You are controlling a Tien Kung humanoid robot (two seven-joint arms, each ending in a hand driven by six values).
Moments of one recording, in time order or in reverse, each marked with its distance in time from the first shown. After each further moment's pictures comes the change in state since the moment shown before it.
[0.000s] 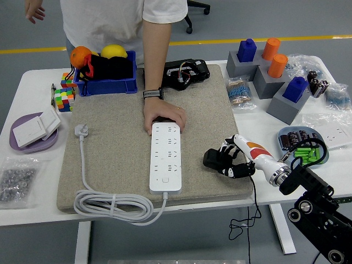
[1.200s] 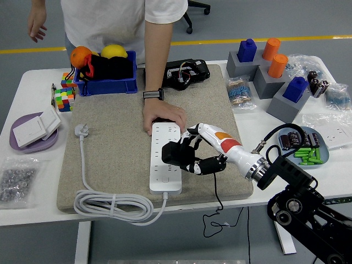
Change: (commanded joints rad) left arm 0.007 -0.004 0.001 0.000 0.001 0.000 0.001; right arm 0.113 0.008 -0.169 0.222 0.108 0.005 -0.029
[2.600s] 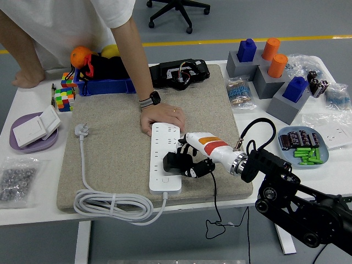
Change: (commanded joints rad) left arm -0.005 0.003 -0.006 0.000 0.004 0.001 0.003; right arm 0.165 0.028 -0.151 -0.223 -0.085 0.029 -0.055
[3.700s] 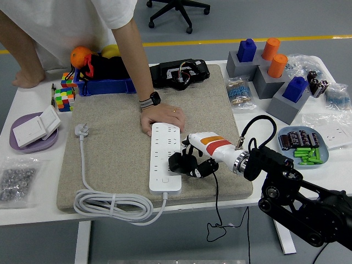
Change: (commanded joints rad) left arm 0.000 0.001 -0.003 0.000 0.002 0.000 0.001; right arm 0.017 -0.016 -0.008 0.019 -0.048 0.040 -0.036
